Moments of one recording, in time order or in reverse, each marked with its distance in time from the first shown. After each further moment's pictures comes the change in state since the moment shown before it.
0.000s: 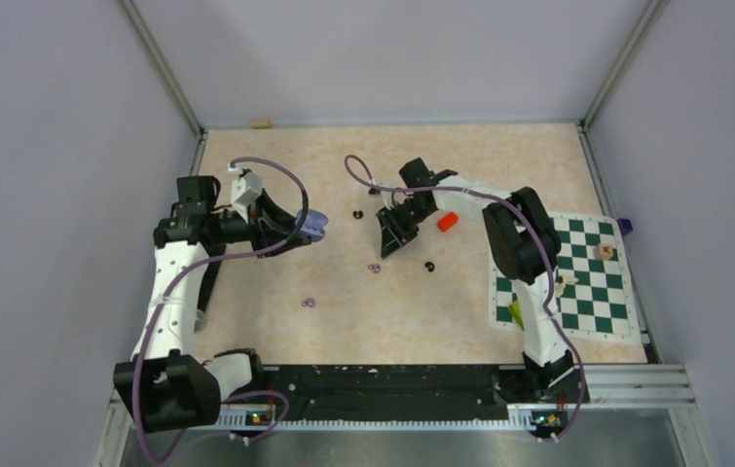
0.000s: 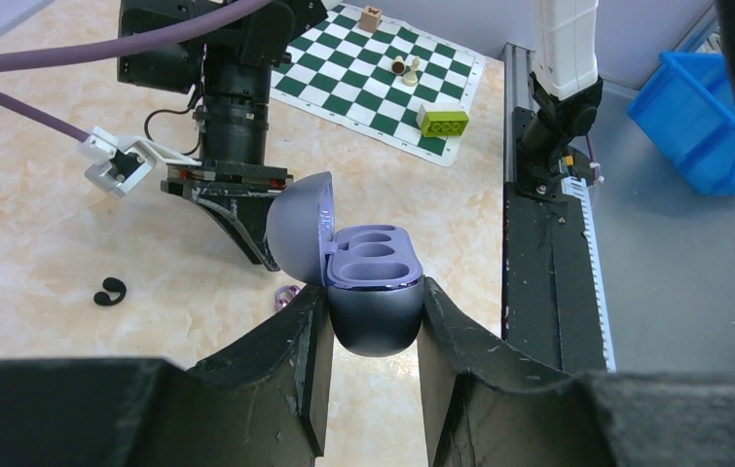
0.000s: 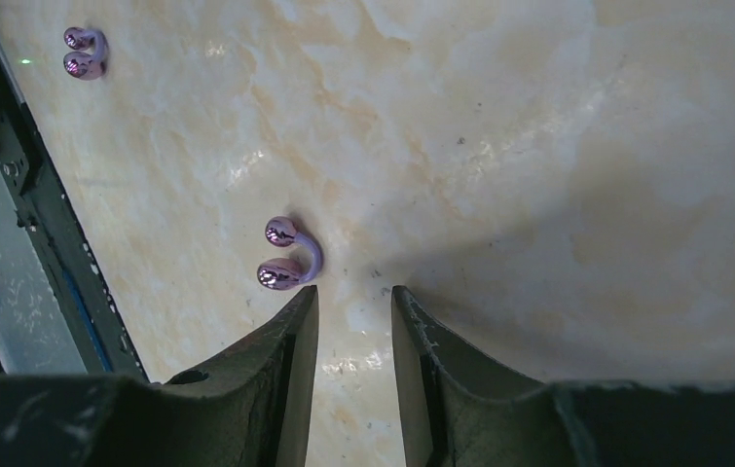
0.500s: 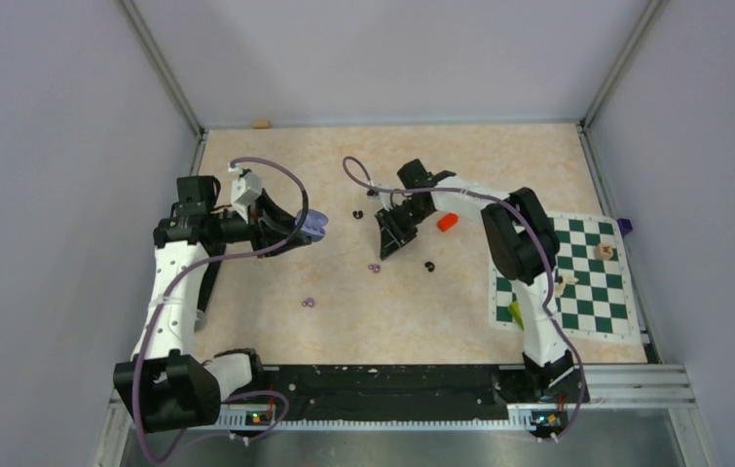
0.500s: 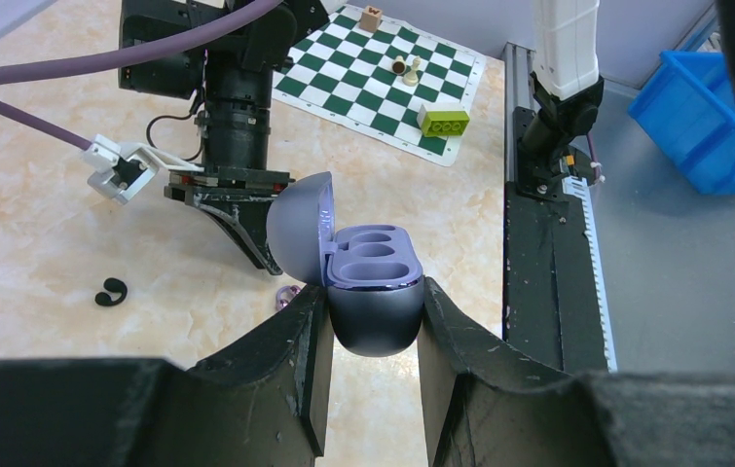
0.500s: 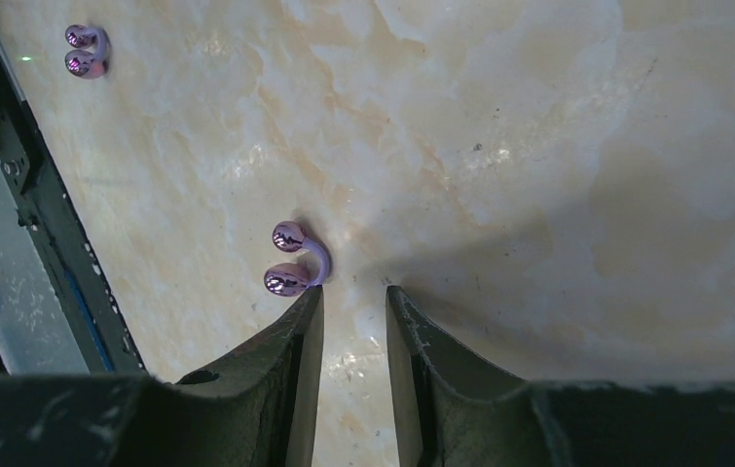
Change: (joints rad) left arm 0.000 0.000 0.000 0.000 0.000 0.004; right arm -0.001 0.003 -0.002 -0.005 0.005 0.006
